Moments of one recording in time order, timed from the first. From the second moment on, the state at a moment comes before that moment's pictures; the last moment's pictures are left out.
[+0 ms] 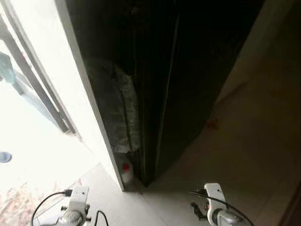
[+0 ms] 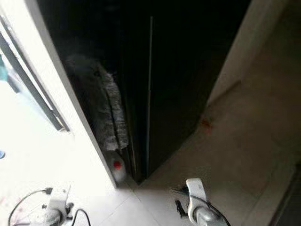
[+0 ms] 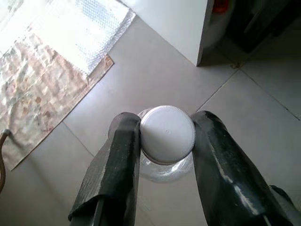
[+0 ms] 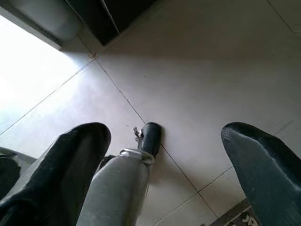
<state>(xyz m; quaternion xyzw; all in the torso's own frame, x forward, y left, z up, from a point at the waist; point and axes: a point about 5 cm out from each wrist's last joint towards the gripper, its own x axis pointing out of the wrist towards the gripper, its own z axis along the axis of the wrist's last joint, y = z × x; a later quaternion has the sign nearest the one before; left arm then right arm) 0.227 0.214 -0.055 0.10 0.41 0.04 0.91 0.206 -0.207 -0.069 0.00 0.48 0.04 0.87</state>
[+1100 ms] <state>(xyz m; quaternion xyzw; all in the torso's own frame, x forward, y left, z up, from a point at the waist) 0.218 0.231 -0.057 0.11 0.42 0.06 0.90 0.214 -0.195 -0.067 0.01 0.47 0.05 0.88</state>
